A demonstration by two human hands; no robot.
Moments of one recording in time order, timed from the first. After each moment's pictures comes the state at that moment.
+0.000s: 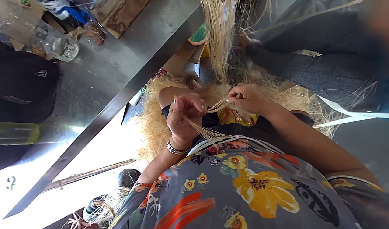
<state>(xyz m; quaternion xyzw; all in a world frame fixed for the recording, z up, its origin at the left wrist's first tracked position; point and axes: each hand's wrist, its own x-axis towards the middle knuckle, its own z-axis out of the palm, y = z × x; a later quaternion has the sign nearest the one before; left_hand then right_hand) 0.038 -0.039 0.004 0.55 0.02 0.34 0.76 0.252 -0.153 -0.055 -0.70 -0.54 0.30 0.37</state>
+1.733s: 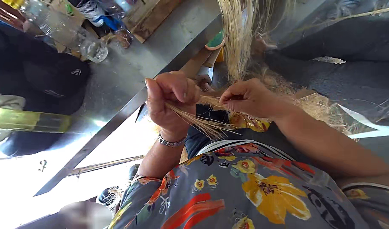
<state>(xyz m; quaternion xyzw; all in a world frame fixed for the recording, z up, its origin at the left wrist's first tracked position) 0.046 -0.013 0.075 0.53 -0.09 0.43 0.73 0.224 -0.127 0.011 -0.53 -0.61 0.33 0.49</state>
